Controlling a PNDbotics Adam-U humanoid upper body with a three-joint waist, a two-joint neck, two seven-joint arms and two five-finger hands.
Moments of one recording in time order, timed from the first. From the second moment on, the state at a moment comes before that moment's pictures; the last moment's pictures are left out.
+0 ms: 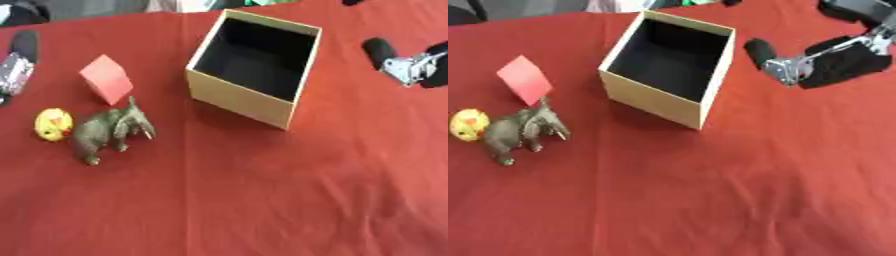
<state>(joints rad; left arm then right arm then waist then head) -0.41 0.97 -0.09 -1.99 -0.42 -0.08 -0.07 -0.77 -0.70 0.12 -1.88 0.42 -0.48 0.45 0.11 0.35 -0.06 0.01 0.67</state>
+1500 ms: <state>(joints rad) -0.51 1.09 -0.38 -1.99 -0.54 0.14 -0.54 -0.76 -0.70 0.12 -1.89 0.42 -0.47 0.45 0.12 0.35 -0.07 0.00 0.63</state>
